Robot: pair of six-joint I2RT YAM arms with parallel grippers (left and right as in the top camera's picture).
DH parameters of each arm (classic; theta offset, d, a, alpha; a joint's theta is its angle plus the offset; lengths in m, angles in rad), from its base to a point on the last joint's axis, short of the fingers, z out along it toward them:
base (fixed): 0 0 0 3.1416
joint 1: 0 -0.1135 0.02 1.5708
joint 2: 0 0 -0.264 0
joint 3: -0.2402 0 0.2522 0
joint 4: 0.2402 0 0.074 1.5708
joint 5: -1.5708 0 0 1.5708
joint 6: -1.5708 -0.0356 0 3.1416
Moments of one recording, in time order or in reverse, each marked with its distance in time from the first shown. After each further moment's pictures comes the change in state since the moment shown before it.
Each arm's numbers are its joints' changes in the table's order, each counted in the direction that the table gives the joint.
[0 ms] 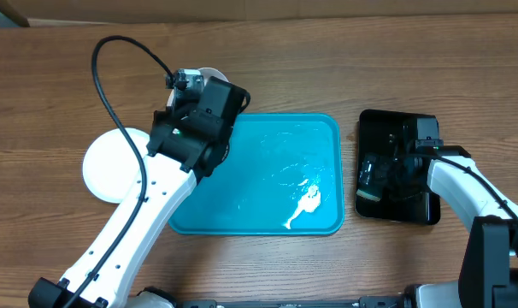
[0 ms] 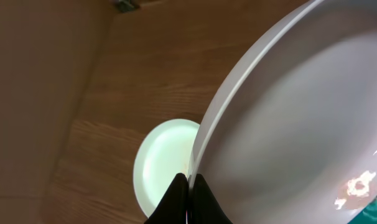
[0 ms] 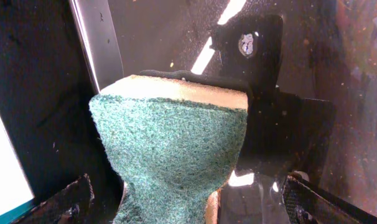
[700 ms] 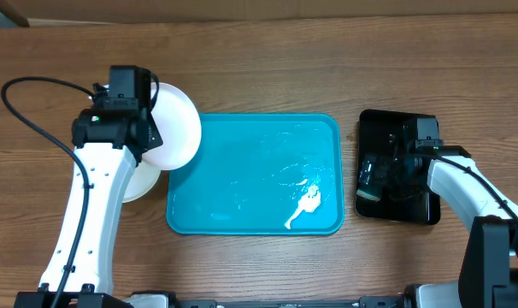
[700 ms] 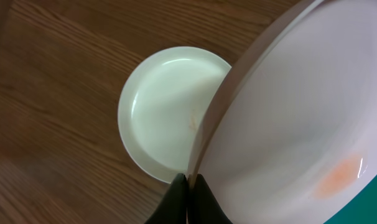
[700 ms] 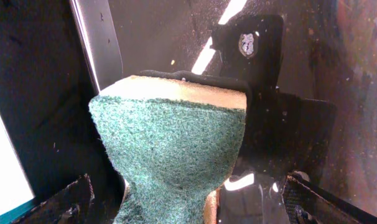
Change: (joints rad) left arm -0.418 0.000 0.000 0.104 -0.411 0.068; right arm 0.000 0.000 0.000 0.000 0.001 0.000
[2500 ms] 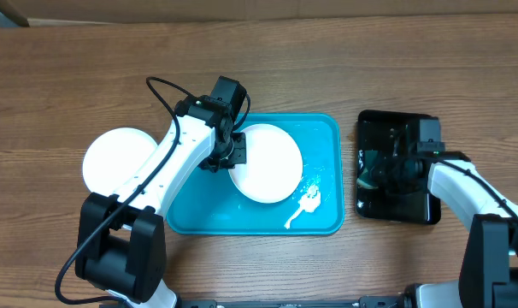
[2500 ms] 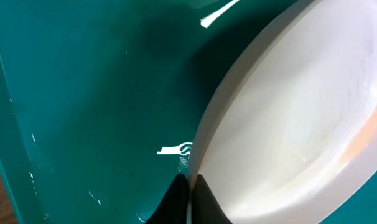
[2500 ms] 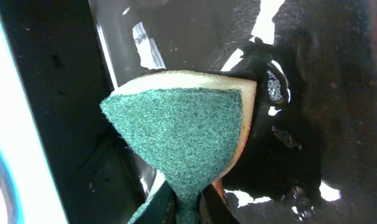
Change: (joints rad) left arm 0.327 0.310 0.000 -0.039 -0.448 0.004; right arm 0.018 0.003 0.037 -0.153 0.074 -0.053
